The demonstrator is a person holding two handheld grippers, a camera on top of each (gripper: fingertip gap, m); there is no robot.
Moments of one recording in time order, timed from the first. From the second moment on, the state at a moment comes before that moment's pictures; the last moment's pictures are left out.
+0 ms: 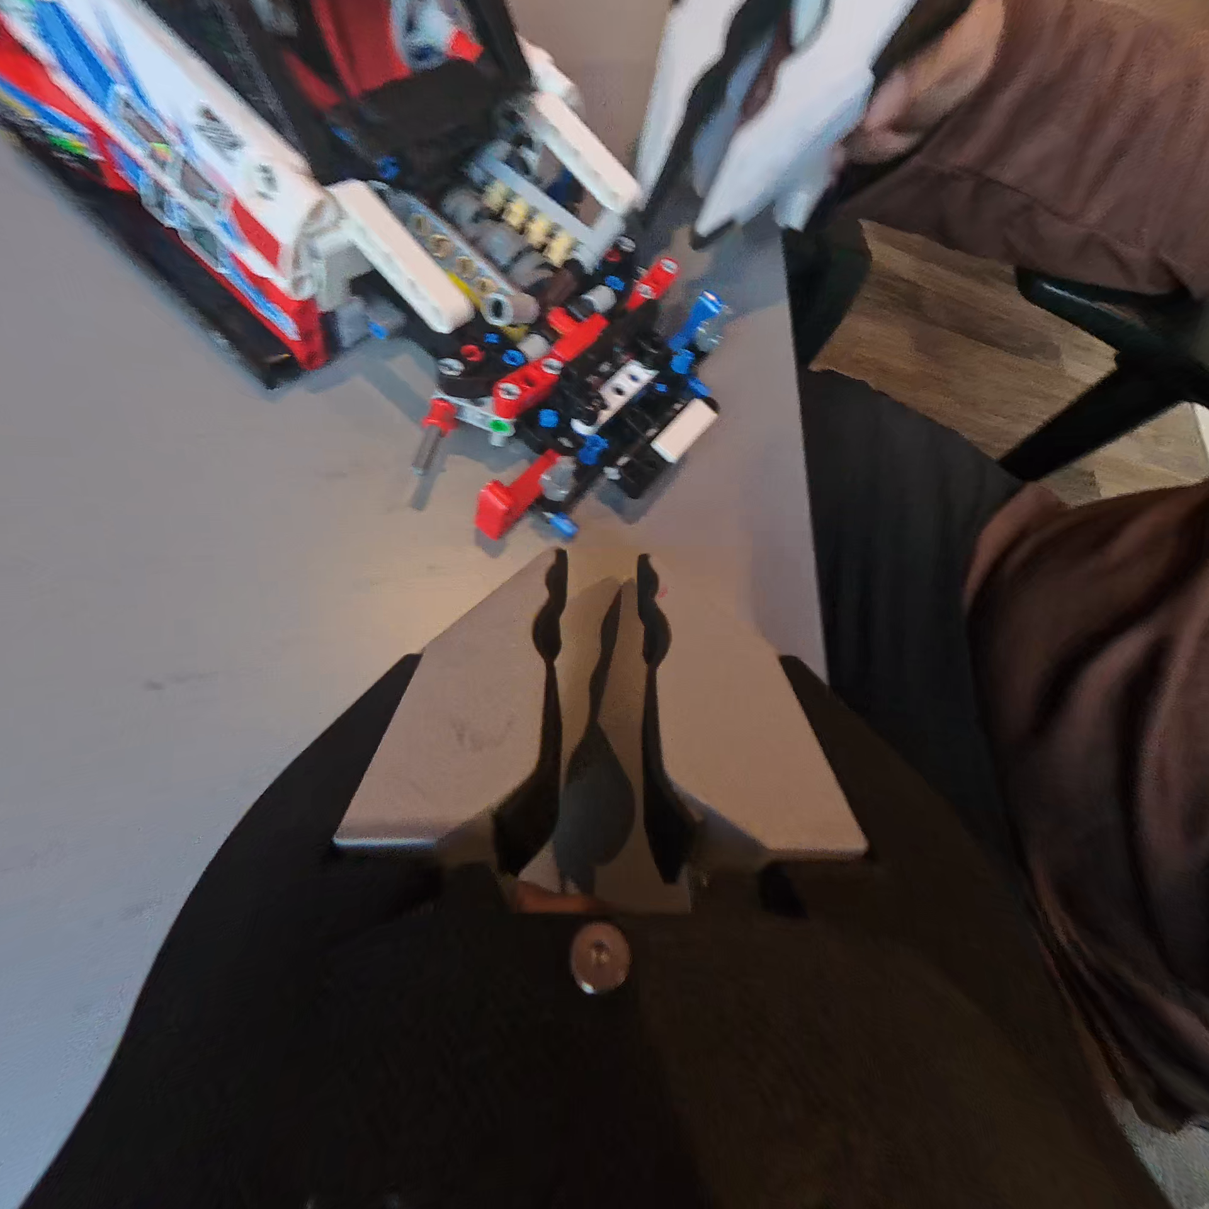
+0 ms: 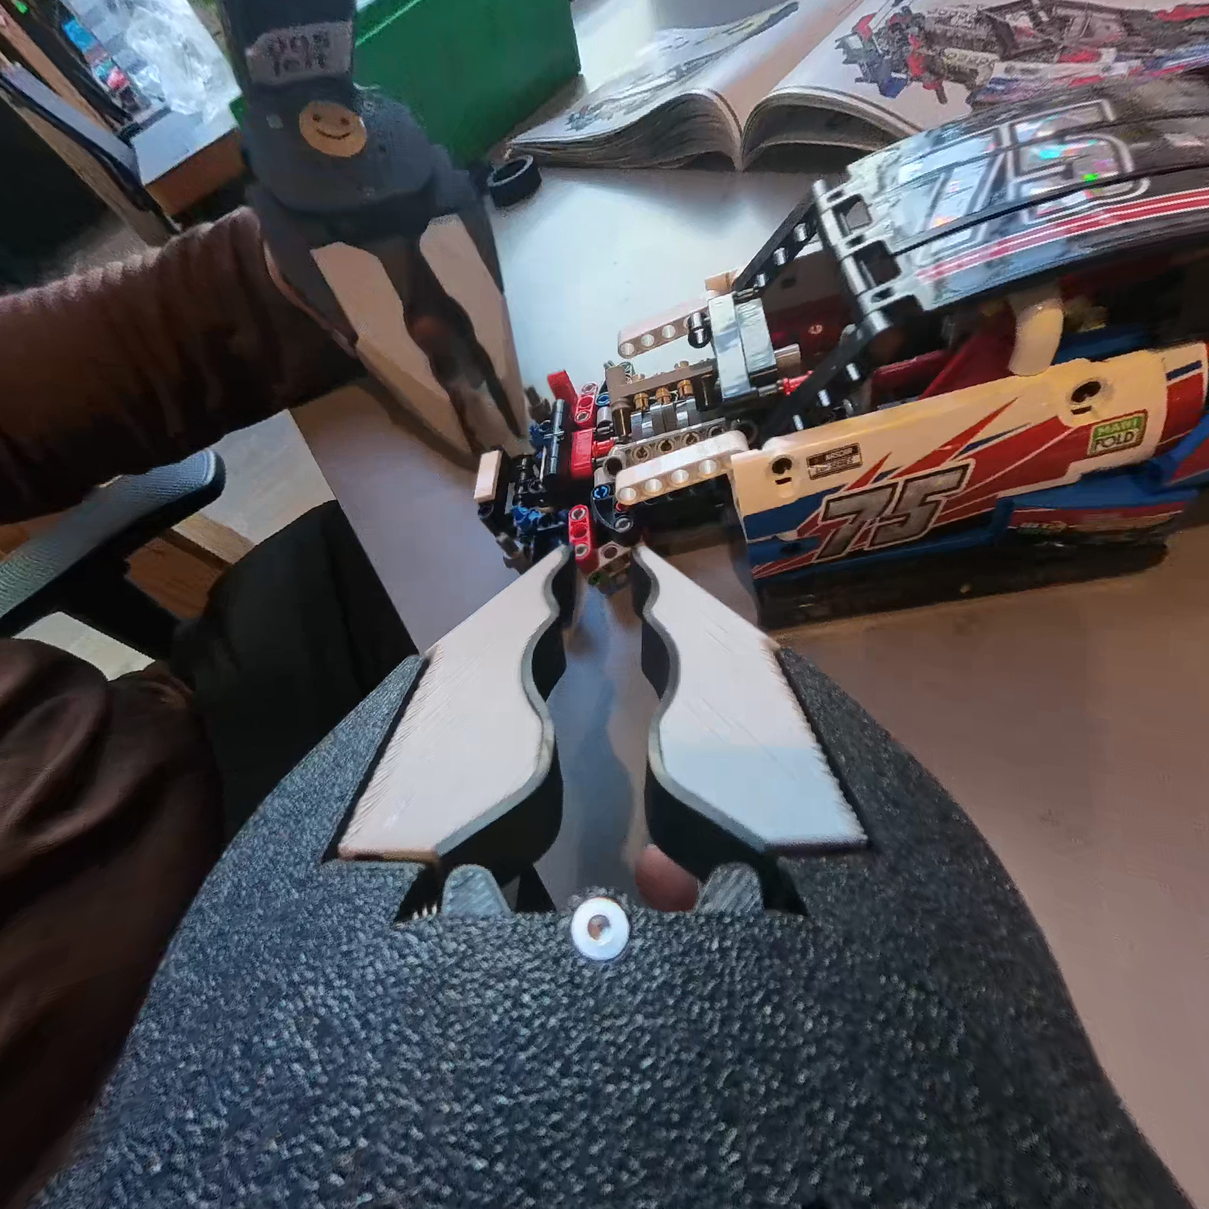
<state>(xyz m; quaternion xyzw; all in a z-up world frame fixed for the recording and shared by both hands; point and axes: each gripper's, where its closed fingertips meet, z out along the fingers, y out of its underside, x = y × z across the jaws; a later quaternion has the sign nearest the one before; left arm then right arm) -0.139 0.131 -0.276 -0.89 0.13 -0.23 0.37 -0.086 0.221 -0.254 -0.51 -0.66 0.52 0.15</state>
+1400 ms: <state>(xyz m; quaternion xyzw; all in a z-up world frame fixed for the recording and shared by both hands) -0.227 0.143 -0.207 -0.78 -0.10 -0.09 0.62 -0.080 0.243 -0.246 -0.51 -0.64 0.55 0.16</state>
